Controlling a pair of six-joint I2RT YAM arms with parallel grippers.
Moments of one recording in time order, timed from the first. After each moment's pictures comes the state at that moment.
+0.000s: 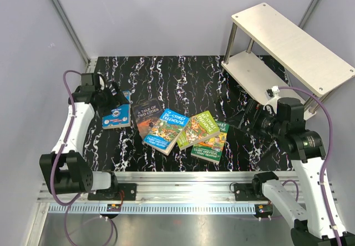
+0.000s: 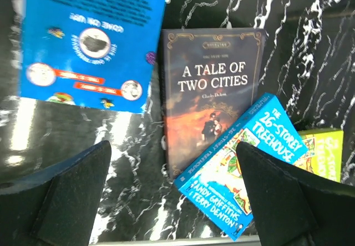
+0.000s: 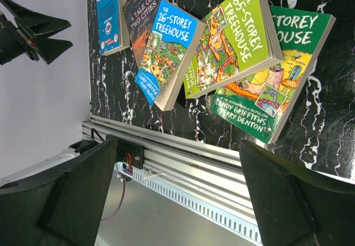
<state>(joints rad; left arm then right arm) 0.07 1.32 1.12 -0.74 0.19 -0.47 0.17 0.76 1.10 -0.97 -0.43 0.64</state>
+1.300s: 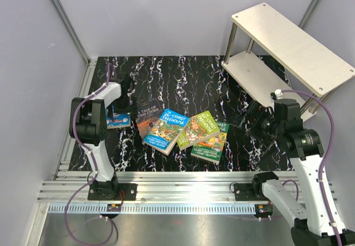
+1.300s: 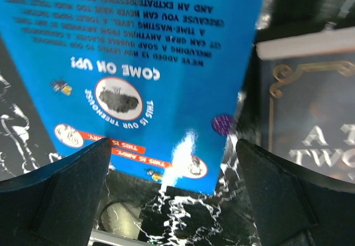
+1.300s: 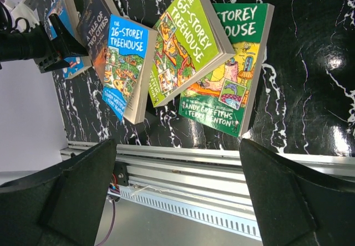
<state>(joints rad) -0.10 1.92 1.35 -0.86 -0.21 -0.24 0.17 0.77 1.09 -1.04 -0.26 0.69</state>
